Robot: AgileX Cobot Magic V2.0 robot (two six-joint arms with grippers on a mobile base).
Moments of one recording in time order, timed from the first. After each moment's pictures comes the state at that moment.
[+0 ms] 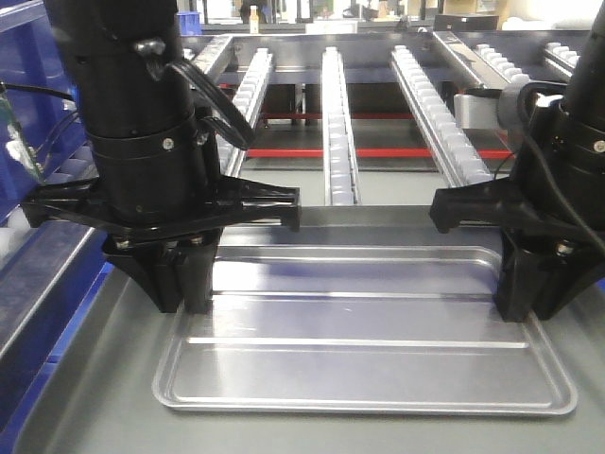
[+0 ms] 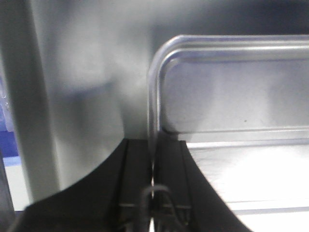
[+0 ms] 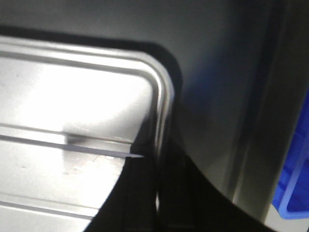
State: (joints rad) left arm -0.81 1.75 -1.15 0.17 0.78 -0.78; right arm 0.40 1.57 -0.87 0.03 0.64 0.34
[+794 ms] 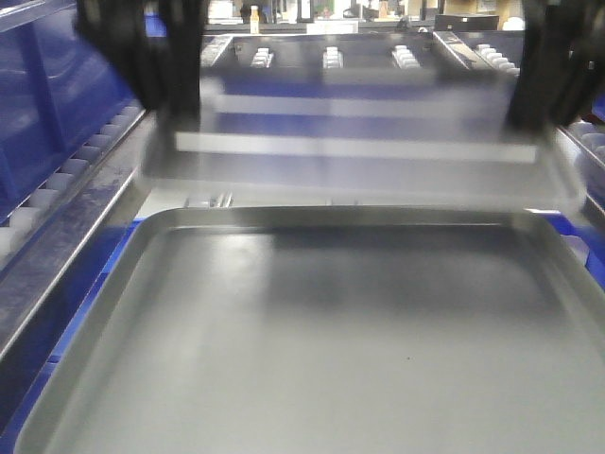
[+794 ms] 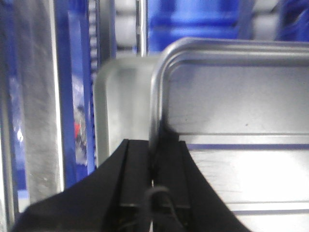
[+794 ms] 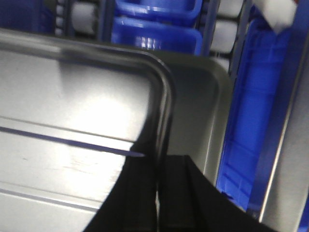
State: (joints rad) left arm -0.83 1.62 -1.50 0.30 1.12 -0.78; right arm 0.40 1.38 -1.20 -0.02 0.98 0.35
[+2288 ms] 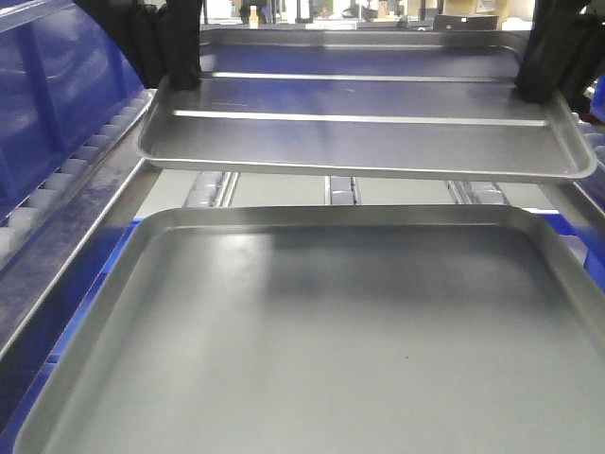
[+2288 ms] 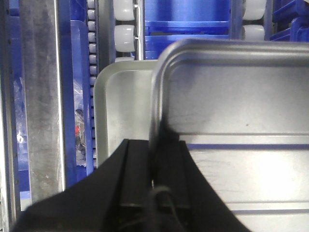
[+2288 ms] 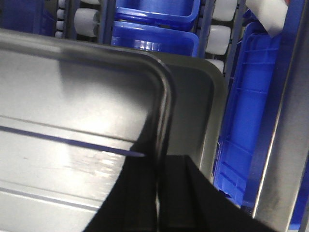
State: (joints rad) left arm -0.83 1.61 -1.52 0.30 1.14 -0.78; right arm 0.40 1.37 -1.21 -0.03 1.00 0.35
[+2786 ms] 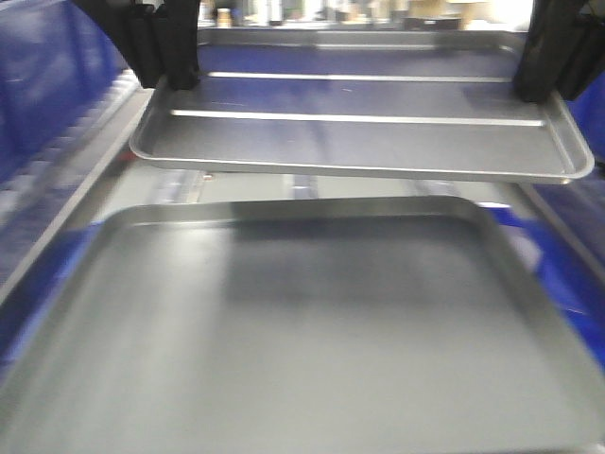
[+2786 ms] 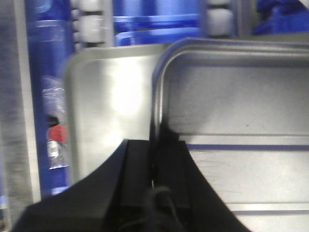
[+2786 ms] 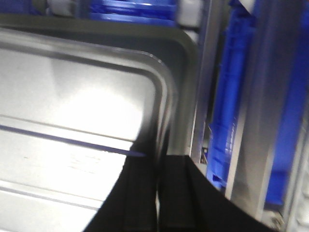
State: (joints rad) left arm -0.83 1.61 -1.52 0.30 1.15 -0.78; right arm 0.40 1.37 -1.21 -0.03 1.00 0.35
